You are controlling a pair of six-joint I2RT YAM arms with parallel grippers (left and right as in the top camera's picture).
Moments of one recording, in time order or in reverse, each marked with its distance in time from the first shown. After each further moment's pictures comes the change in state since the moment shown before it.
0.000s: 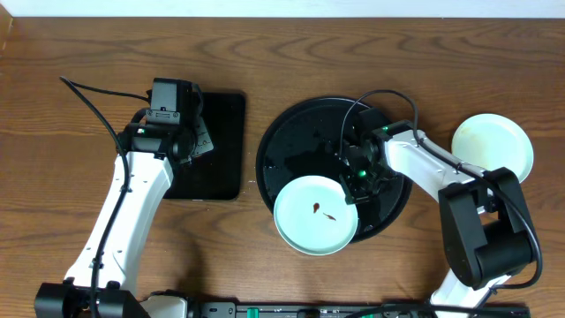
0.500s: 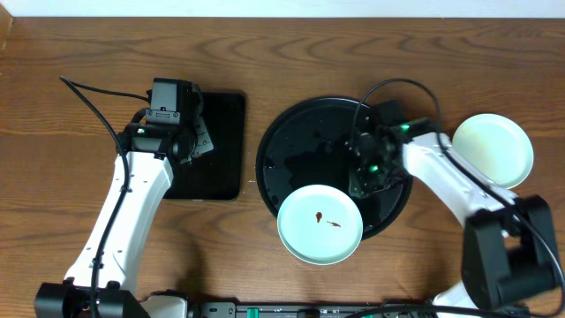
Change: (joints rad) left arm 0.000 0.000 0.000 0.000 0.000 0.000; right arm -0.023 -0.112 0.000 -0.043 0.046 -0.039
